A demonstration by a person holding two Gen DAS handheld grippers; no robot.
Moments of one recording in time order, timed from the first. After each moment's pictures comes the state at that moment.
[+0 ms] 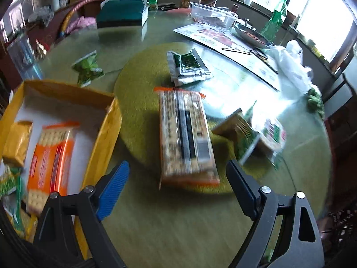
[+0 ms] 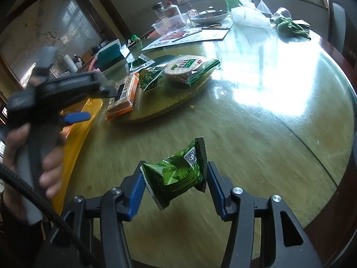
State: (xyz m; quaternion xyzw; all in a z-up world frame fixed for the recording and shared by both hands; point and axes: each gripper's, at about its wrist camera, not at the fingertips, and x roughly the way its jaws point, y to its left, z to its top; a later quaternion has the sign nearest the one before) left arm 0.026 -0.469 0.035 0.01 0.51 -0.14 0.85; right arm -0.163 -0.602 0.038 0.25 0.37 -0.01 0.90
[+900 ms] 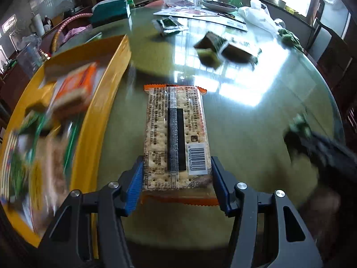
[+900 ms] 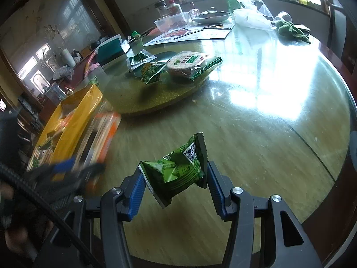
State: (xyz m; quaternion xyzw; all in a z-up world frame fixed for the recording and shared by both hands) left arm -0.117 -0.414 0.013 0.12 0.49 -0.19 0.84; right arm -0.167 -0.586 0.039 0.22 0.38 -0.02 0.90
